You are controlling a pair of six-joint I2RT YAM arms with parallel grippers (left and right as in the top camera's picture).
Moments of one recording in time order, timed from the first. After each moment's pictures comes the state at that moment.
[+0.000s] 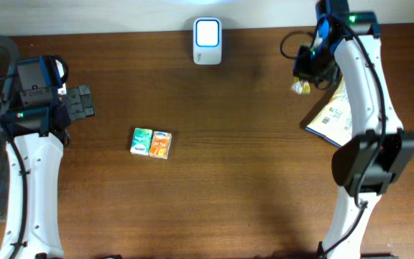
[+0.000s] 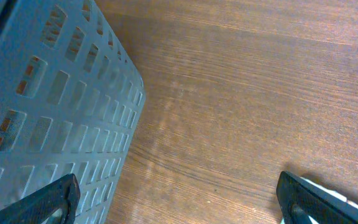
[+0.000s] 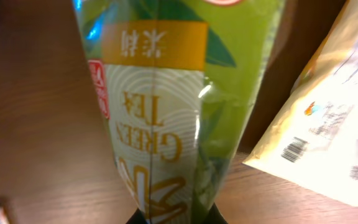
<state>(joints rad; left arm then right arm) 0.16 1.47 1.40 -0.83 -0.26 0.01 -0.01 2.19 2.16 -1.36 -0.09 0.35</state>
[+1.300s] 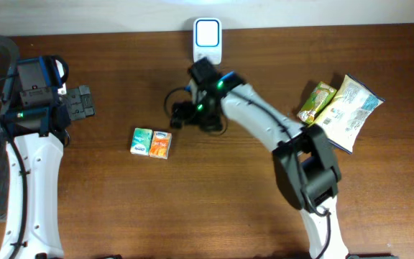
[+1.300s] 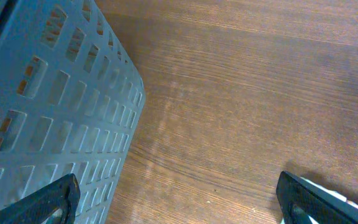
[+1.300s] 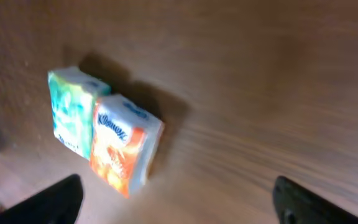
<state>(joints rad) 0.16 1.47 1.40 -0.83 -0.26 0.01 0.57 2.23 1.79 -0.79 -0.43 0.53</state>
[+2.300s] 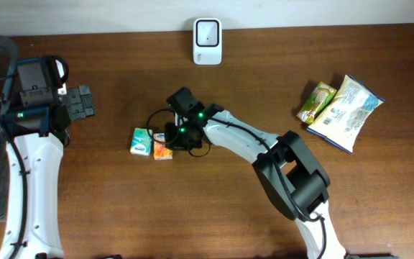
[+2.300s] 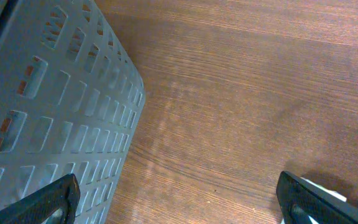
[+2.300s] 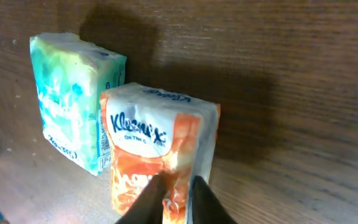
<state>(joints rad) 0.16 1.47 1.40 -0.83 -0.26 0.01 0.69 2.23 1.62 -0.52 -0.42 0.68</state>
